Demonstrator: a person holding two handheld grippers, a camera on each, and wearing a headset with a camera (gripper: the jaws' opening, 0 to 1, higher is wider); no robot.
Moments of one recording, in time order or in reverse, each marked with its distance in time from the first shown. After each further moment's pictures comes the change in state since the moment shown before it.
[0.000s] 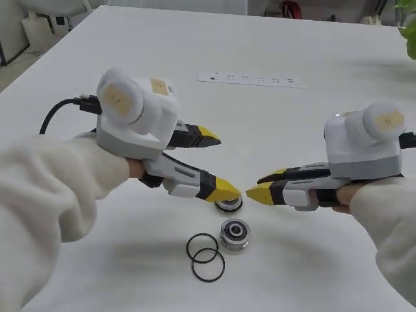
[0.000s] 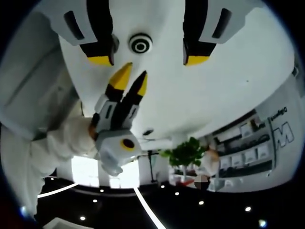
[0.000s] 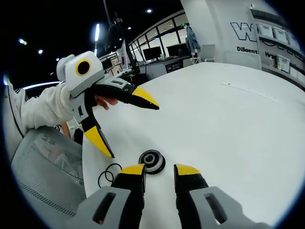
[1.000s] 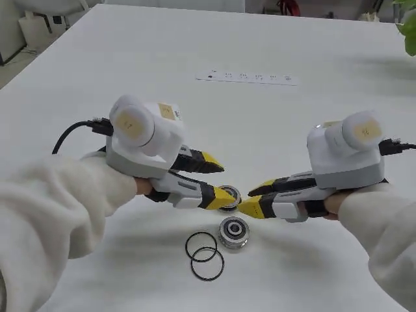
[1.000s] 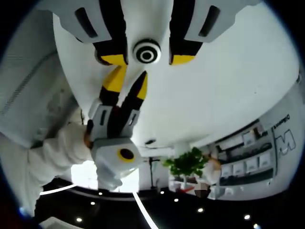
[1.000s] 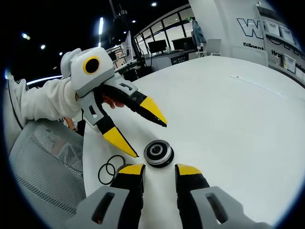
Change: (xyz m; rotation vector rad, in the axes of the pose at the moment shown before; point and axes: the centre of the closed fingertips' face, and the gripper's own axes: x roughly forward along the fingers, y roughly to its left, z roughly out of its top) left arm 0.016 -0.006 -0.027 -0.037 0.043 -0.023; right arm 0.012 0.008 -0.017 -0.025 0.063 0.036
